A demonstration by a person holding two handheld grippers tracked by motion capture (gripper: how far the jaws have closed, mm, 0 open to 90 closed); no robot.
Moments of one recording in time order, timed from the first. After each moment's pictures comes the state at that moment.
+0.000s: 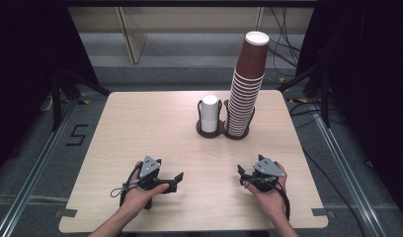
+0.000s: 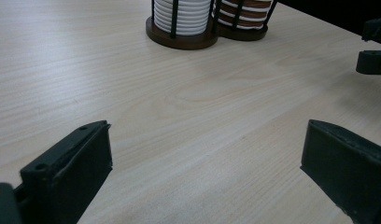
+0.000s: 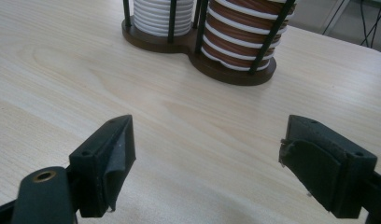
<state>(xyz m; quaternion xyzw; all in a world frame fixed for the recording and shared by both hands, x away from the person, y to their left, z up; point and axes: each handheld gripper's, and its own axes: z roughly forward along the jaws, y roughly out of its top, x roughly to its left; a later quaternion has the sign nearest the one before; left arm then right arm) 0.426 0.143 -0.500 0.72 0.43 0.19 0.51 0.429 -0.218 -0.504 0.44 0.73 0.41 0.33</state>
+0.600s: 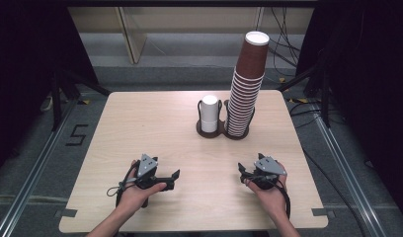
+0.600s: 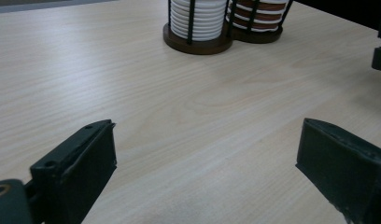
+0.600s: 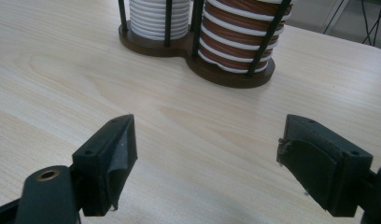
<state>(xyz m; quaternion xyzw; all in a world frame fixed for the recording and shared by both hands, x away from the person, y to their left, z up) 0.427 0.149 -0.488 0.72 0.44 0.22 0.49 0.432 -0.217 -0.505 0.47 0.71 0.42 0.32</state>
